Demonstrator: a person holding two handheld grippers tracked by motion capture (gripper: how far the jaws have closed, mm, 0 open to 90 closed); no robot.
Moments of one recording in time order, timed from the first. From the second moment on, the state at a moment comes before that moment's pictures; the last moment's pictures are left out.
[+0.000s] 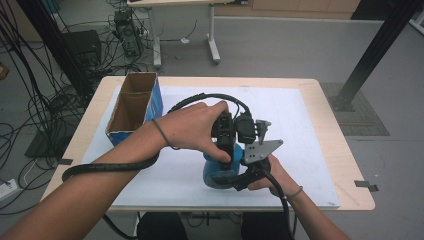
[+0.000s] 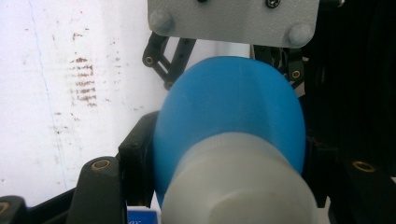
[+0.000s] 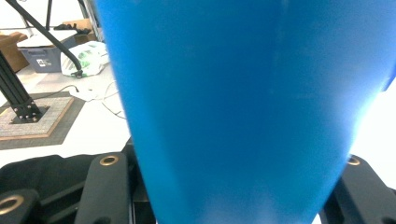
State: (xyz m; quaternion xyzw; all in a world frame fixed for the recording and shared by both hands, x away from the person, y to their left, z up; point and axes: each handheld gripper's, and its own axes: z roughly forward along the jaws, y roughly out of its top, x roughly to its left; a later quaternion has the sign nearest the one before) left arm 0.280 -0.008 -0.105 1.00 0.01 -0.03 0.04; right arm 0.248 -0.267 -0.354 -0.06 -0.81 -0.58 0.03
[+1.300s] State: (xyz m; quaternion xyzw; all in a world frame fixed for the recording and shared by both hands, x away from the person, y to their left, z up) left arm 0.278 -0.004 -0.105 1.00 0.01 -0.02 0.04; right arm 0.249 -0.268 -0.356 -0.06 -0.81 -0.58 0.03
